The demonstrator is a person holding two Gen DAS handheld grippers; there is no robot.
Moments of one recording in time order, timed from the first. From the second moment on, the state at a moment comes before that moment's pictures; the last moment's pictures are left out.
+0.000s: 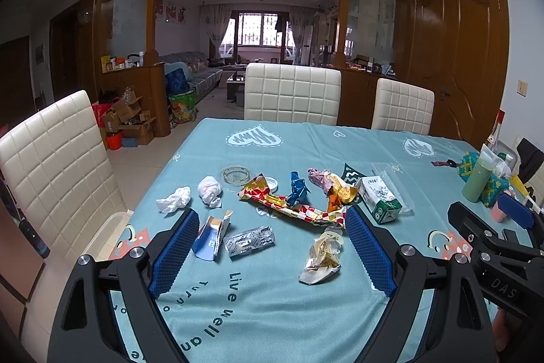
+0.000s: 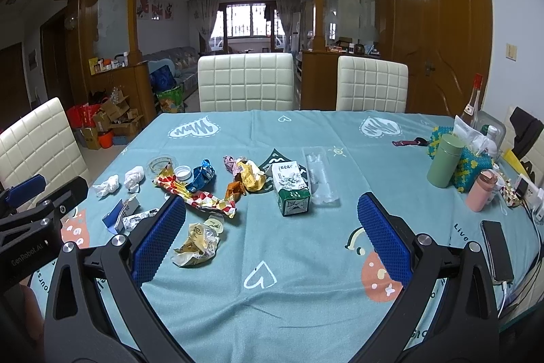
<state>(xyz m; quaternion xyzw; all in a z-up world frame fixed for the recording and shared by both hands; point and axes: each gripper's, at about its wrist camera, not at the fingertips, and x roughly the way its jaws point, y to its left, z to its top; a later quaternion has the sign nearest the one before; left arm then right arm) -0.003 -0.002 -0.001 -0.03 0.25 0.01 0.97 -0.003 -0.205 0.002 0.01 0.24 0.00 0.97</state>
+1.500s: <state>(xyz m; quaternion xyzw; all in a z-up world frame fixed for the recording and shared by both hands) 0.069 0.004 -0.037 -0.02 0.31 0.02 0.95 0.078 -0.200 -0.040 0.00 0.32 0.00 0.95</state>
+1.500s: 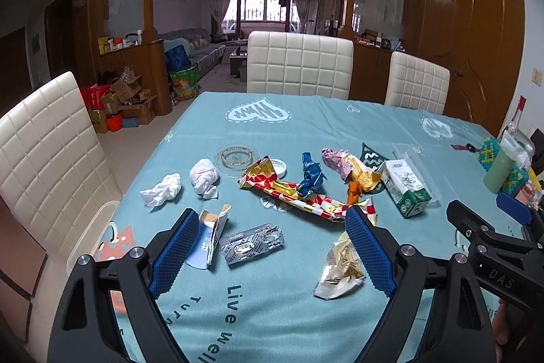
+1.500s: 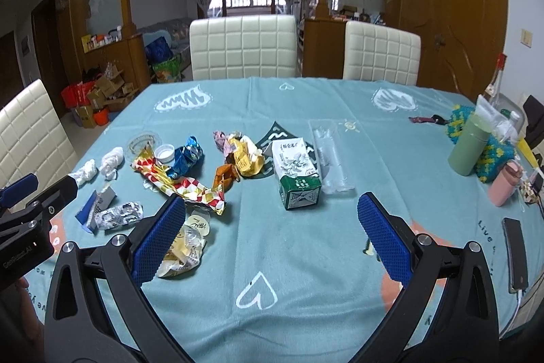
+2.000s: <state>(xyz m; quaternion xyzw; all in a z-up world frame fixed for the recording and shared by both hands) 0.125 0.033 -0.110 -0.01 0.40 0.06 0.91 0.154 -0.187 -0.117 -0.03 0.42 0.03 0.90</state>
